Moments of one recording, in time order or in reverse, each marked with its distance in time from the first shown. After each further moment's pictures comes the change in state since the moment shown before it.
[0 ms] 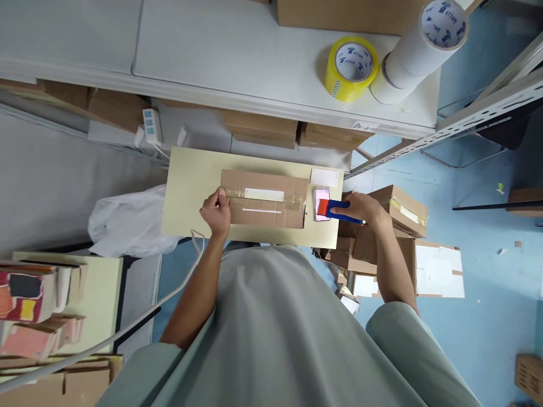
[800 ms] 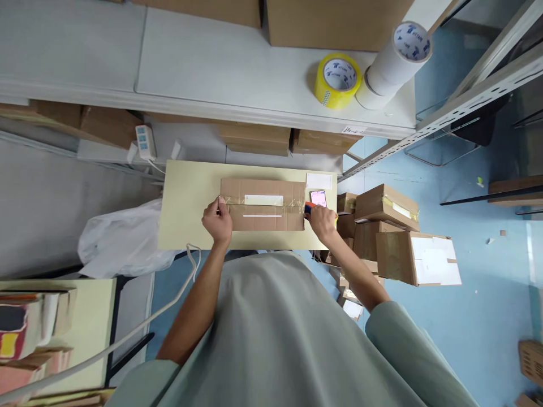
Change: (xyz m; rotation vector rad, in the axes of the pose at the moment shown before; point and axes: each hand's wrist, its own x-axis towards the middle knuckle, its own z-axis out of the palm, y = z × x) left_hand -0.002 0.003 -0.001 -0.056 -0.002 0.053; right_hand 0.013 -0.105 0.087 -0.048 0.223 0.108
